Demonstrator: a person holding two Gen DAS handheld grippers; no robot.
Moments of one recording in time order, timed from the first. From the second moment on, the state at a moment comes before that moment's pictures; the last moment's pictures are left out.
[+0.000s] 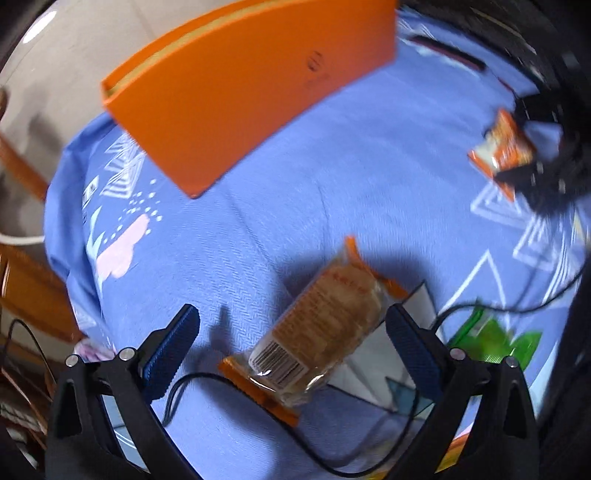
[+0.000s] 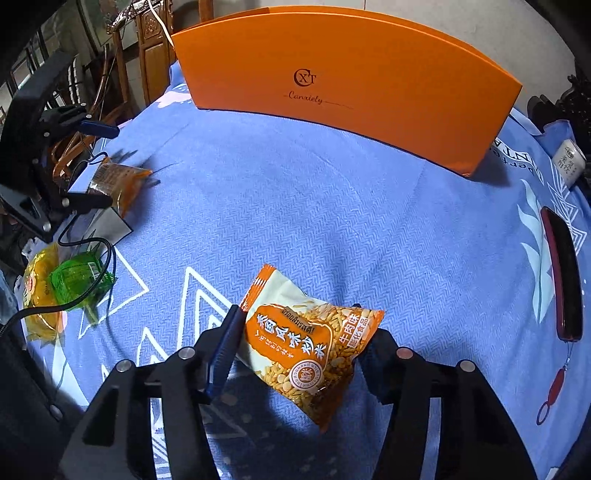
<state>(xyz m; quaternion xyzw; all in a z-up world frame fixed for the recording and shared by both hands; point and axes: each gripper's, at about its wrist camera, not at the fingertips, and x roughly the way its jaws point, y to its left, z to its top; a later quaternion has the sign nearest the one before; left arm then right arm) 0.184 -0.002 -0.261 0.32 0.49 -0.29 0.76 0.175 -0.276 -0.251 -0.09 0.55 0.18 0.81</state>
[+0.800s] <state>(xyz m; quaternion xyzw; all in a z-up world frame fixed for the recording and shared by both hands) 0.189 0.011 -0.259 0.18 0.52 -0.34 0.76 0.171 -0.280 -0.240 -0.08 0.53 0.18 0.82</state>
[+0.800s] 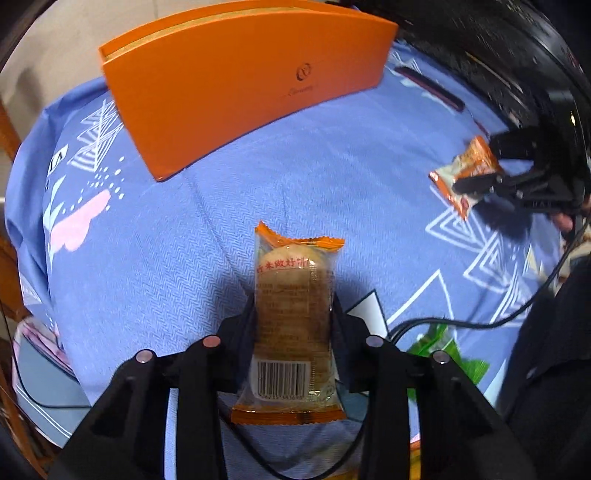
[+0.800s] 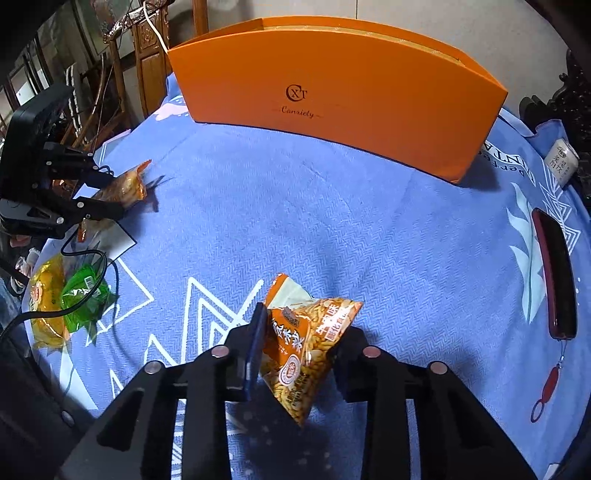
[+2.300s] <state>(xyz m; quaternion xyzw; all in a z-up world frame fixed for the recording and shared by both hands) 0.319 -0.064 -0.034 0.09 0.34 -0.27 0.90 0.310 -0.306 -0.026 0.02 0.28 0.14 0.95</state>
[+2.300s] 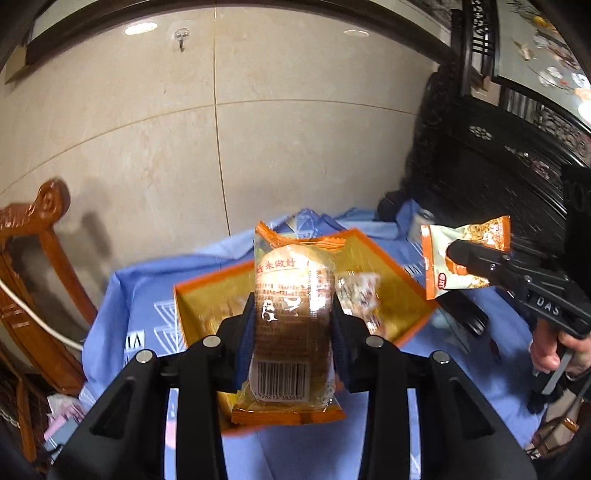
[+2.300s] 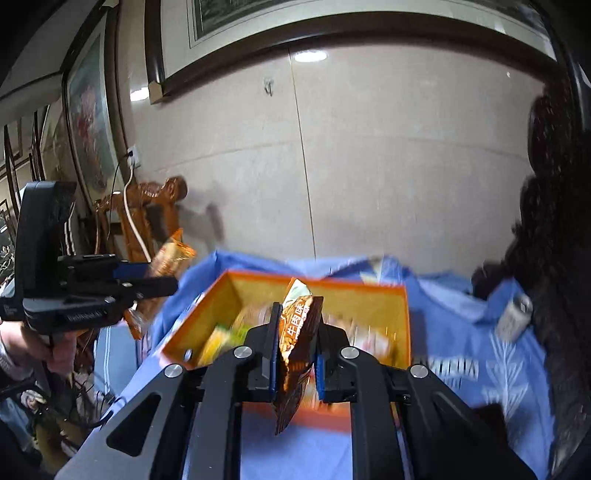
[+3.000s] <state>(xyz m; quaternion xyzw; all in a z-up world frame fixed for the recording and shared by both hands) 0.270 -0.008 -0.072 0.03 0.38 -0.18 0.91 0.247 -0.263 -0.089 -0.10 0.35 0.19 0.91</state>
